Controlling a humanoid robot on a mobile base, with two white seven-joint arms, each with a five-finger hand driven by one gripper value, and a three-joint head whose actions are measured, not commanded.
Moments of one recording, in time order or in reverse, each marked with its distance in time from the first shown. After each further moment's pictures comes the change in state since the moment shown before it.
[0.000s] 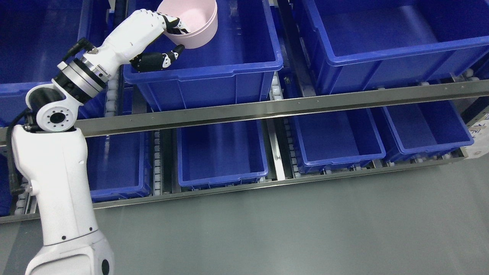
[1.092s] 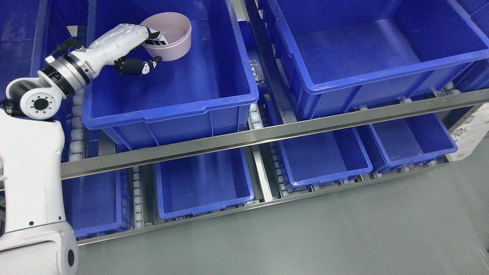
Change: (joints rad) left arm -0.054 0.172 -0.108 0.193 -0.018 0.096 0.000; right arm 0.000 0.000 0.000 0.000 0.000 0.002 0.000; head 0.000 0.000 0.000
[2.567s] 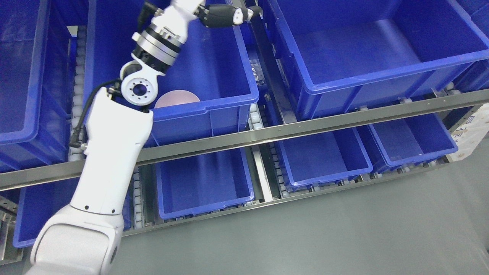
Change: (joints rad) left arm -0.093 -0.189 -0.486 -0.041 0.370 0.133 0.606; right arm 0.000 0.000 0.000 0.000 0.000 0.000 0.000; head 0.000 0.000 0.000
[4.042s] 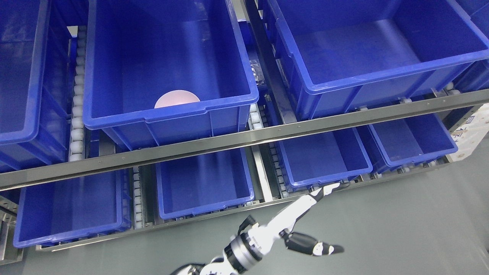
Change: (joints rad) left arm 0.809 -0.050 -0.426 -0.244 0.323 -0.029 0.004; right arm 0.000 0.000 0.000 0.000 0.000 0.001 0.000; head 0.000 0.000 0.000
